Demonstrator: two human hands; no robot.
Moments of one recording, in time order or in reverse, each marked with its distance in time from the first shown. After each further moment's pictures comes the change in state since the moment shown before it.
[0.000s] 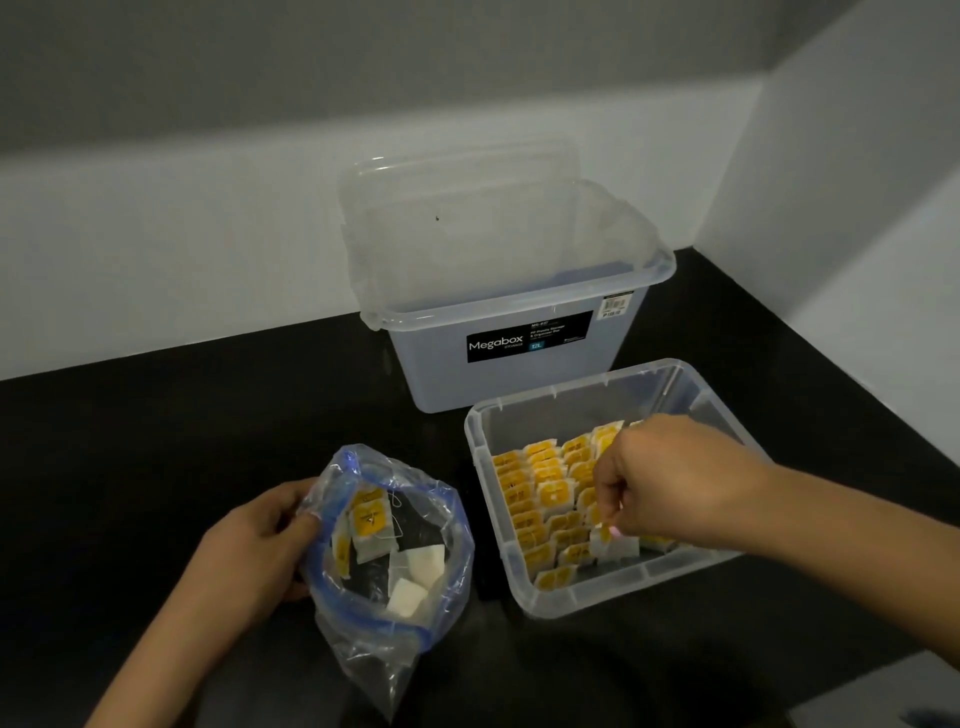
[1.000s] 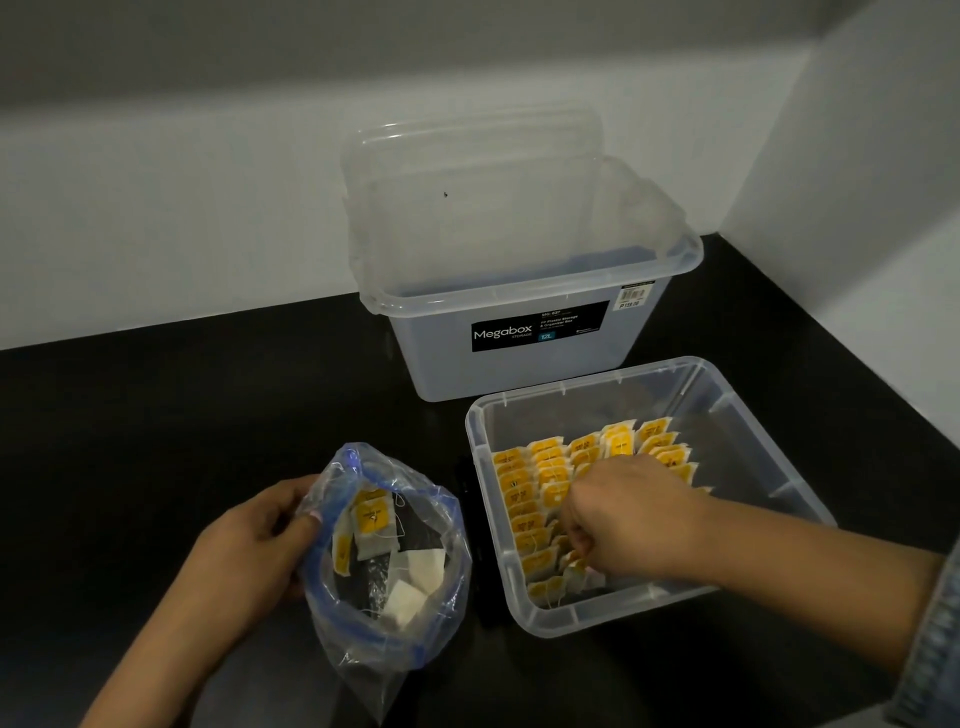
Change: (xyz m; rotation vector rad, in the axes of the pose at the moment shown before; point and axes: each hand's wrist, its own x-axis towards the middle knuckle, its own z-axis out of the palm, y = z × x) left_hand 0.008 -0.004 0.009 -0.007 -0.051 0.022; right_hand 0.044 0.012 0.045 -0.189 -0.054 -0.261
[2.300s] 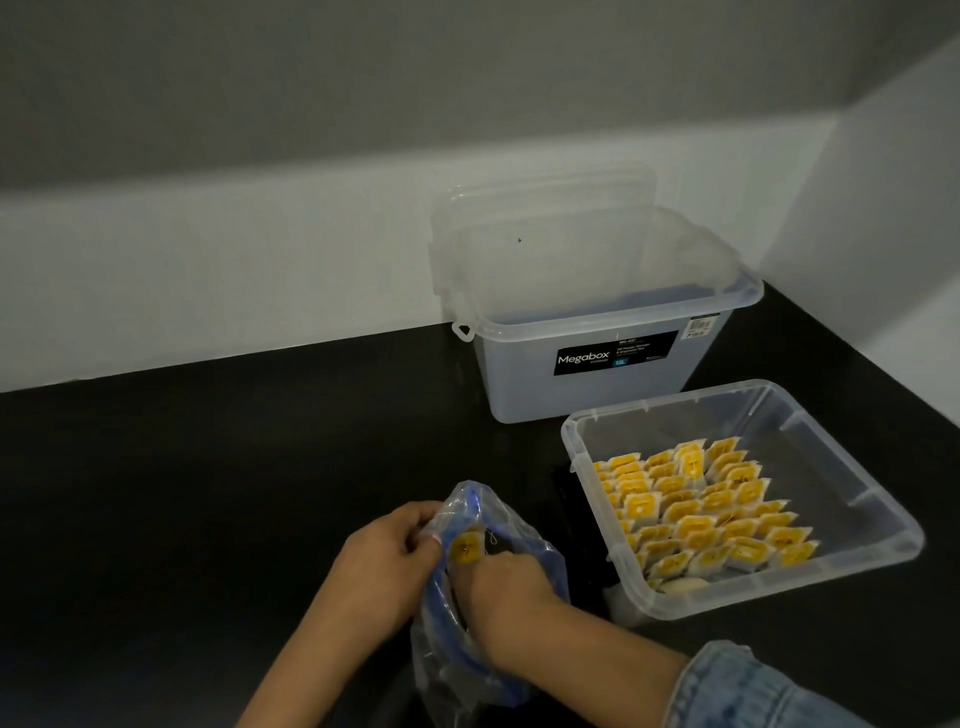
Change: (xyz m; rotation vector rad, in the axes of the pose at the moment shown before) left_hand -0.008 -0.024 -0.013 0.077 -0.155 0.079; right_hand 0.086 -0.176 0.012 0.027 -0.258 0.195
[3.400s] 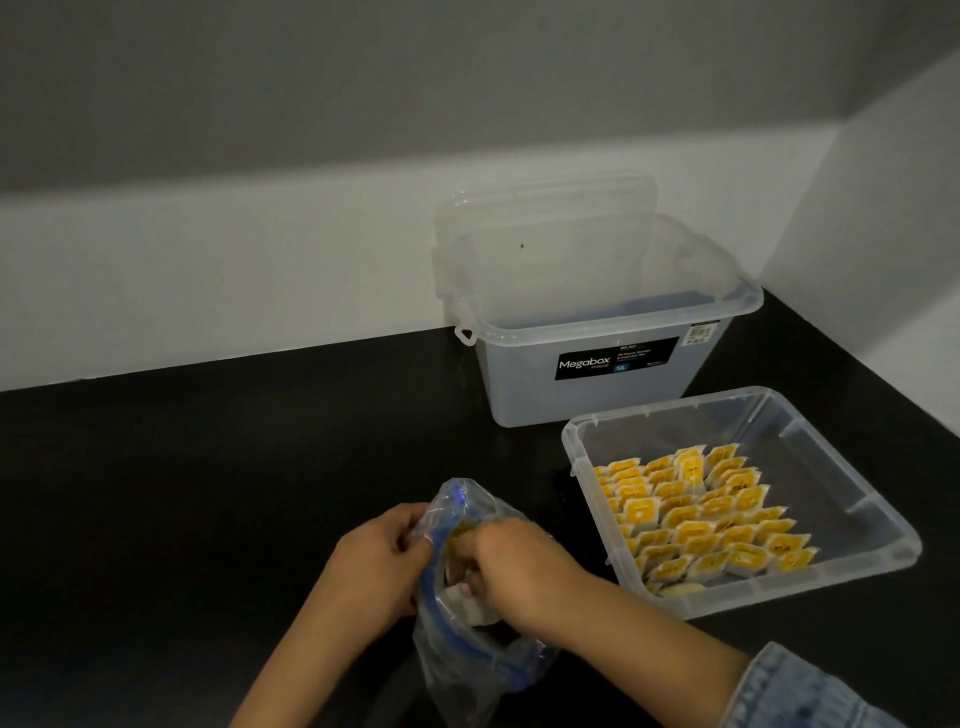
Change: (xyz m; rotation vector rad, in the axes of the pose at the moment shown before) left_hand 0.003 -0.006 -0.001 -0.011 0.062 -0.033; right_hand 0.004 0.029 0.002 0.435 0.406 -0.195
